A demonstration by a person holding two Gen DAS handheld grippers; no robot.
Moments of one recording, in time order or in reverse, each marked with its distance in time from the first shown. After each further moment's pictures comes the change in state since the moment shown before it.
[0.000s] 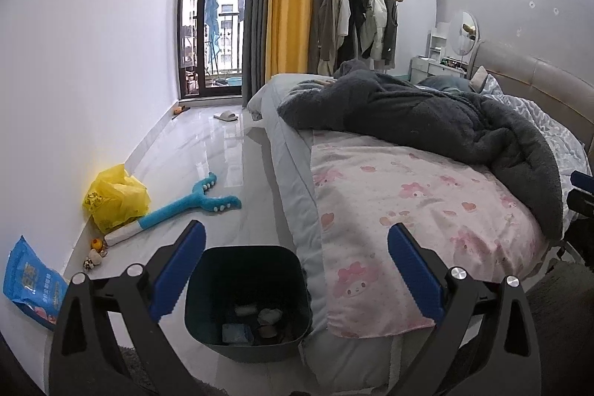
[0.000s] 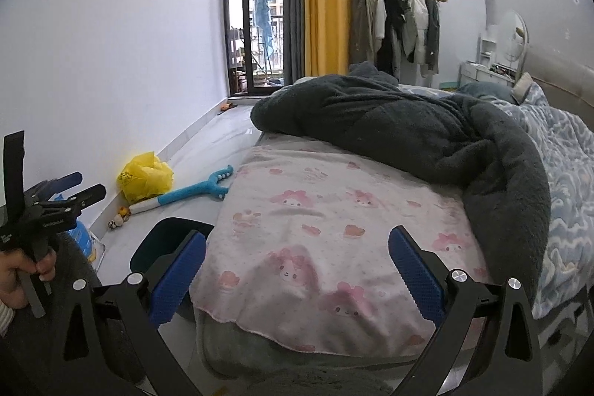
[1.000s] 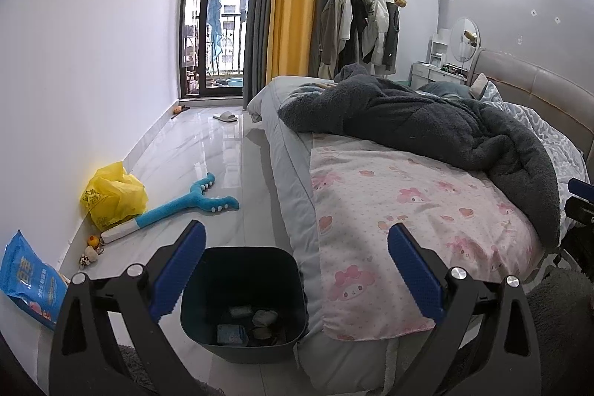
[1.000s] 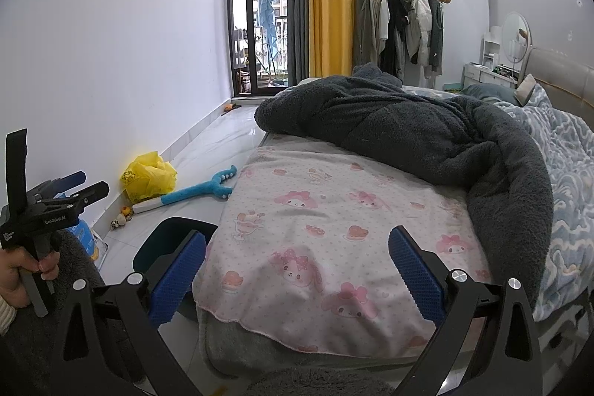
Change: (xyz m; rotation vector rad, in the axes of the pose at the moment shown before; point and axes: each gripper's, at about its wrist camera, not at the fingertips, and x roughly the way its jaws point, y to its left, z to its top) left arm -0.002 0.007 0.001 -0.022 -0.010 -0.009; right arm -0.003 0.002 0.002 -0.007 0.002 0.011
